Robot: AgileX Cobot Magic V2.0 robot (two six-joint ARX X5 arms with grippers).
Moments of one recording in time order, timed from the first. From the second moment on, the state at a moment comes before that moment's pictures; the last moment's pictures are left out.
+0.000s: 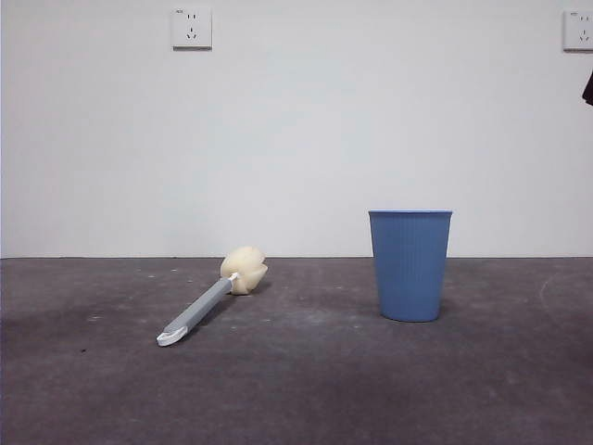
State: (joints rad) left arm -0.15 0.60 0.76 -0.06 0.18 0.11; right arm 0.54 0.75 0.79 -0.93 -0.31 0.21
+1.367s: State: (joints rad) left arm 0.04 0.01 0.02 -0.18 0.13 0.03; right arm 0.54 0.75 0.79 -0.93 -0.31 0.21
